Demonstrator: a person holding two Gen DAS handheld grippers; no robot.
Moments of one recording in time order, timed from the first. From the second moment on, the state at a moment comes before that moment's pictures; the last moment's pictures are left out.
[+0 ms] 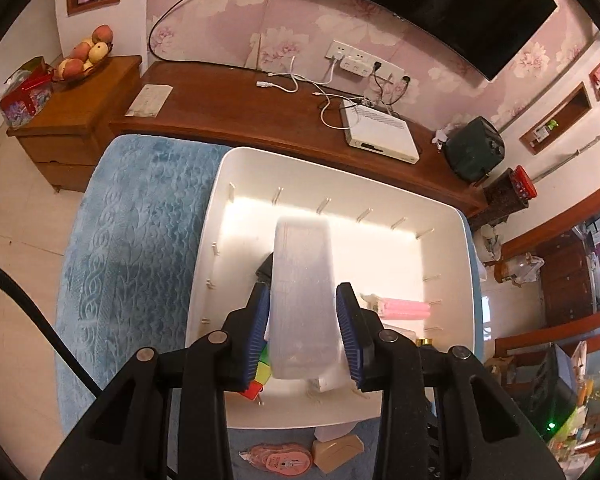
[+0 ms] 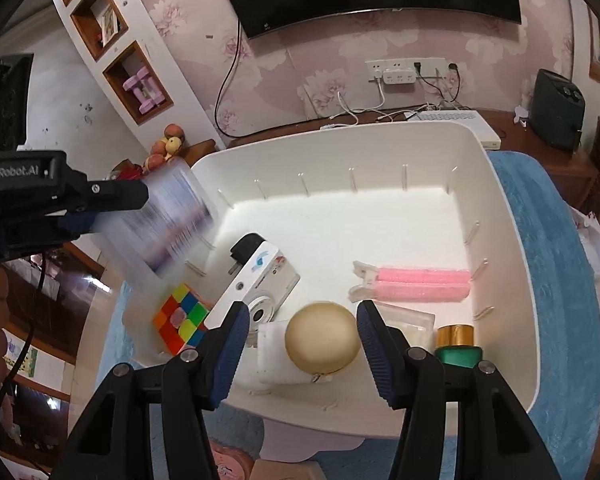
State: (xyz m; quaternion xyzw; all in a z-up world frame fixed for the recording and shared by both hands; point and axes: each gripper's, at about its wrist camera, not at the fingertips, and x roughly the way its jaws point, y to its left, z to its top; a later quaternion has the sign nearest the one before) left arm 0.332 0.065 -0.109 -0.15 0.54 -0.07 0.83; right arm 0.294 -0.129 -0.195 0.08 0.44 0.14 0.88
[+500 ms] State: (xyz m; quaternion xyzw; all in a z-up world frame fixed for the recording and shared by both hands) left arm 0.293 0.078 -0.058 -0.10 0.48 -0.07 0.87; right arm 0.254 -0.135 -0.147 0.08 0.39 0.11 0.91
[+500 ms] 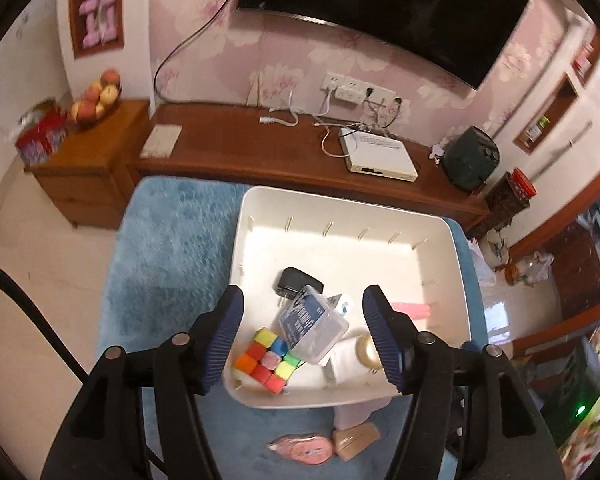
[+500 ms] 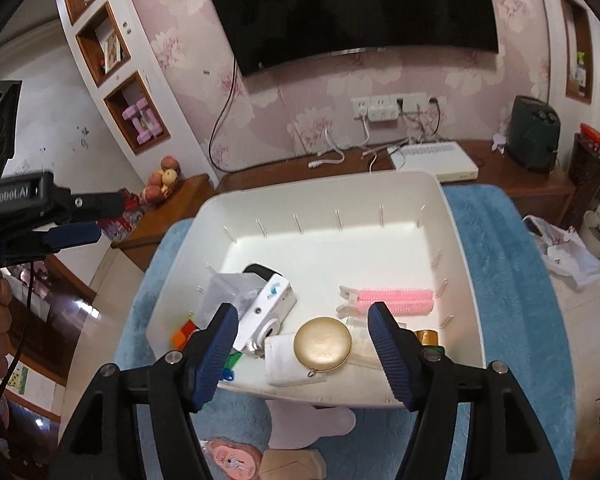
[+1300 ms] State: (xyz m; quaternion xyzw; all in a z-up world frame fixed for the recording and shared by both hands) left arm 0.179 0.105 -0.036 -0.03 0.45 -0.08 0.89; right arm 0.131 -0.102 -0.108 0.01 0.31 0.06 0.95
